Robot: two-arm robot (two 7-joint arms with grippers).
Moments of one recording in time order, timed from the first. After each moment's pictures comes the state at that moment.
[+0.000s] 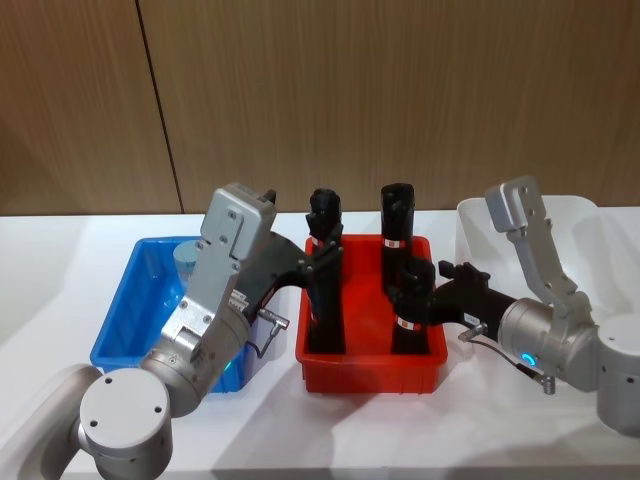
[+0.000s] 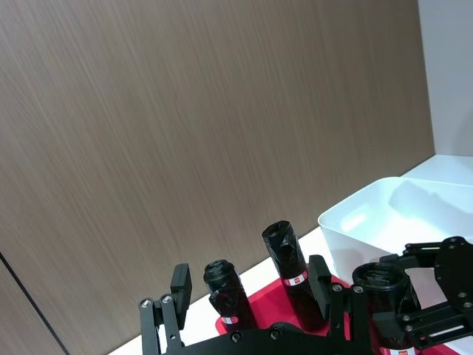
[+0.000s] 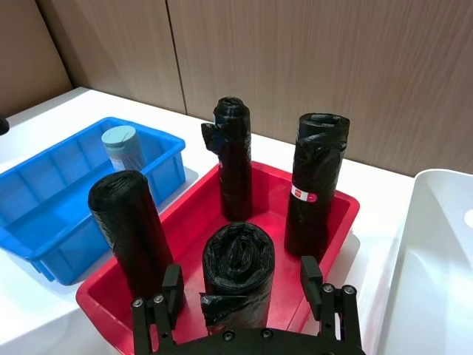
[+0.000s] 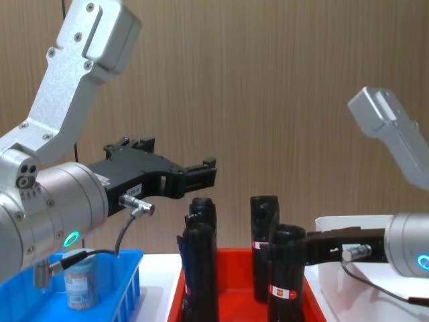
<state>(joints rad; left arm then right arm) -0.24 0.38 0.45 -1.63 -0.20 0.01 -0.01 0.34 0.17 -0.32 -1.37 0.19 0.40 0.36</state>
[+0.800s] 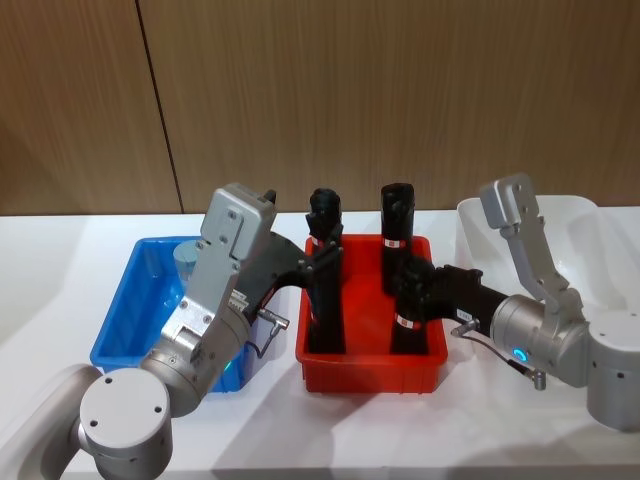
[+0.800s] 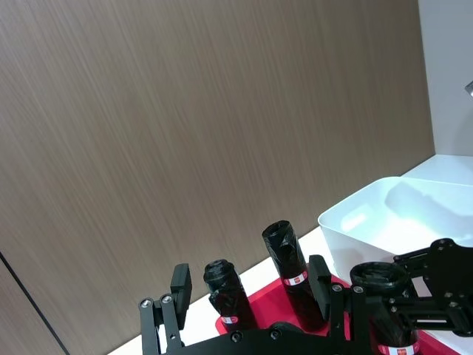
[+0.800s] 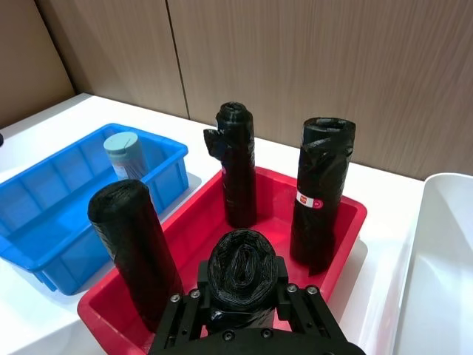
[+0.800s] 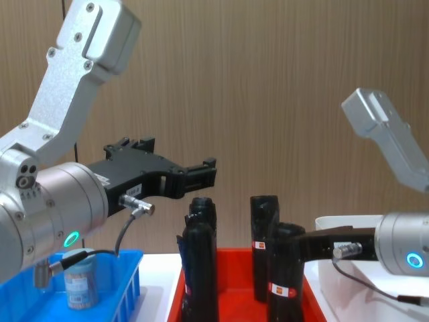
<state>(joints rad) -0.24 0.38 0.45 -1.63 -0.20 0.01 -0.01 0.37 0.16 -0.32 -1.33 0.20 0.38 0.36</state>
